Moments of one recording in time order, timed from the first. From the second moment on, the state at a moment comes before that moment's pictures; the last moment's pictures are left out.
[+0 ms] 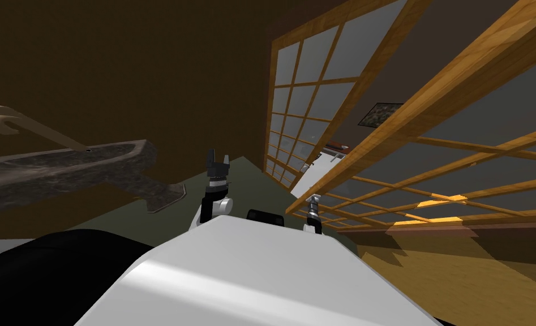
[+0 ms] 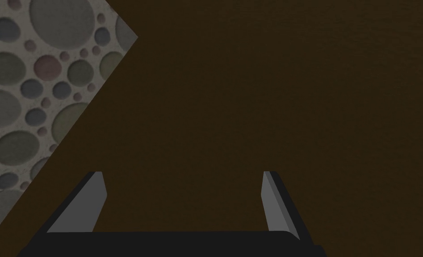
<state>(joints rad) 0.01 -0.17 -0.21 -0.57 -0.13 -0.90 0.11</state>
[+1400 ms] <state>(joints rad) 0.00 -0.18 -0.15 -0.59 -0.19 -0.89 -0.14</state>
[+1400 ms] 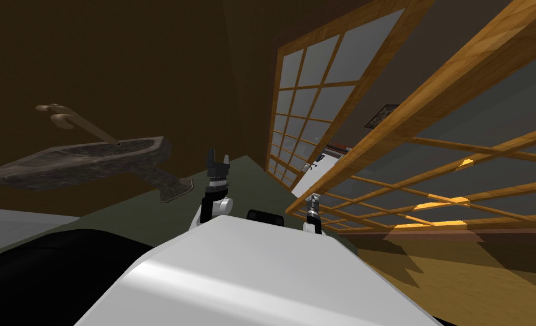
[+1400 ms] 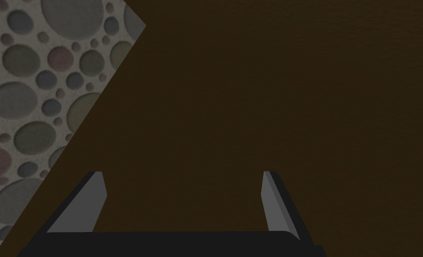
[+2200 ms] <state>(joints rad) -0.04 -0.20 -0.12 -0.54 -0.23 -0.92 -0.28</state>
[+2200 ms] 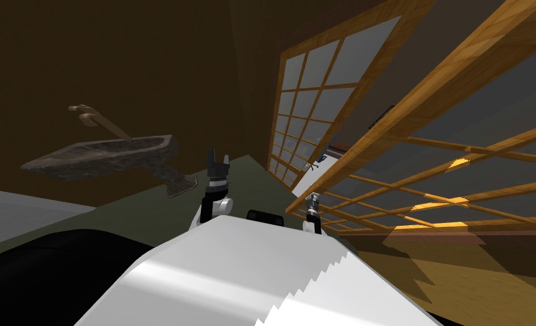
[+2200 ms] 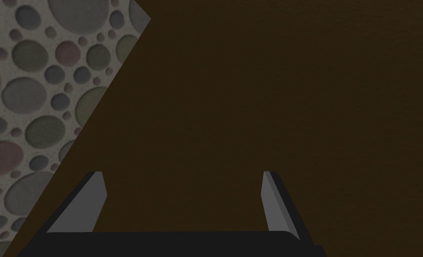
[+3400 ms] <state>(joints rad) -0.02 -0.21 -0.07 -0.61 -0.30 -0.89 -0.50</state>
